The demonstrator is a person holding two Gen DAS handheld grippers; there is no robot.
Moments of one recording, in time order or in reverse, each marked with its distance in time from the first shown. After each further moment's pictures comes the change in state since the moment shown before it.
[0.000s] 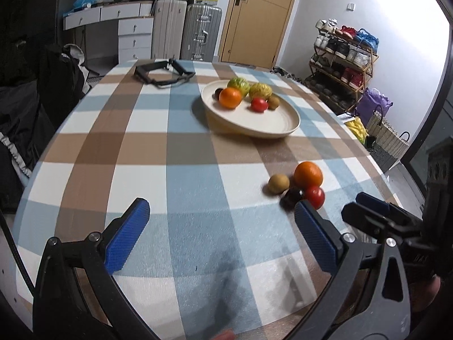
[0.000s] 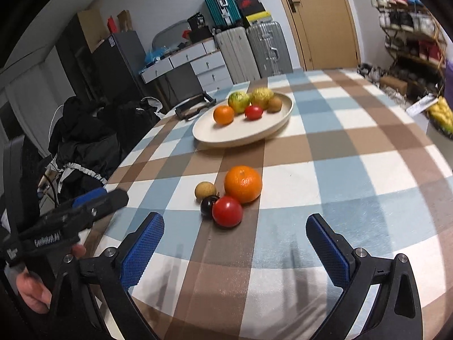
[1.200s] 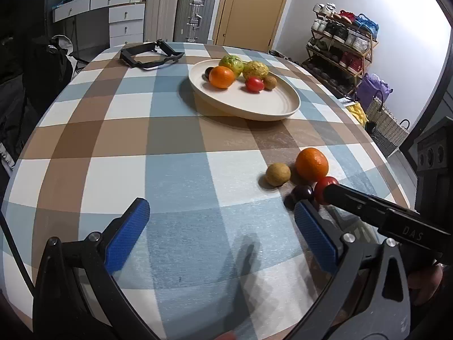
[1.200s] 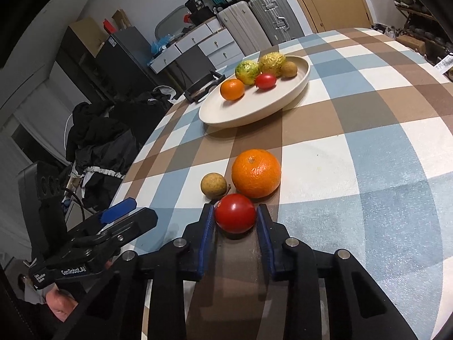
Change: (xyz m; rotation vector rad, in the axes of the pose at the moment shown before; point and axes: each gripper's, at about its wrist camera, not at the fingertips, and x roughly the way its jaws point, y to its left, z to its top) left arm 0.042 -0.012 0.005 0.024 0.083 -0.018; right arm 0.031 -0.017 0.008 0.099 0.097 0.147
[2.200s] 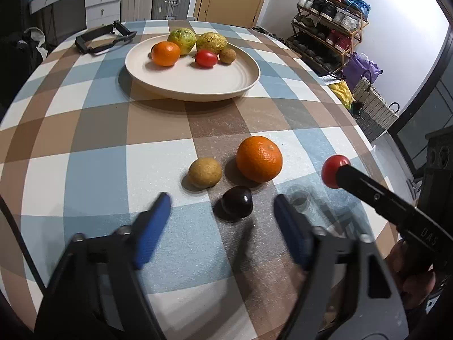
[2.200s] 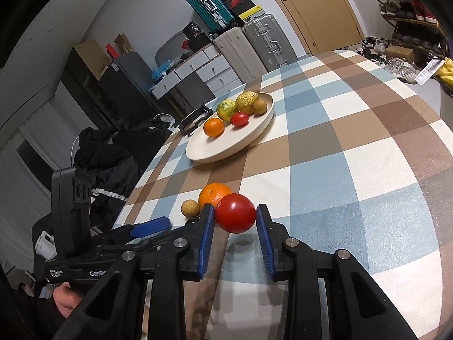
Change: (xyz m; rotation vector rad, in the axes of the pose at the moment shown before) left arm 0.044 -0.066 0.015 0.017 0.139 -0.085; right arm -0.053 -0.044 0.006 0.026 -0.114 0.020
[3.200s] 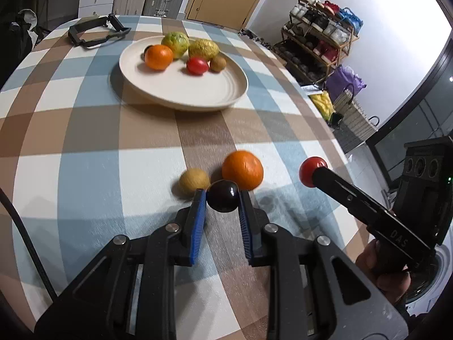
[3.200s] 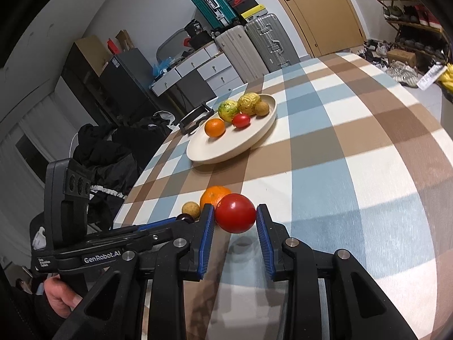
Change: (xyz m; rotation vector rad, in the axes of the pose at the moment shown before) left arm -0.020 0.016 0.013 -0.062 -0.006 -0.137; right arm 0.005 0.007 0.013 -0.041 0.004 -0.018
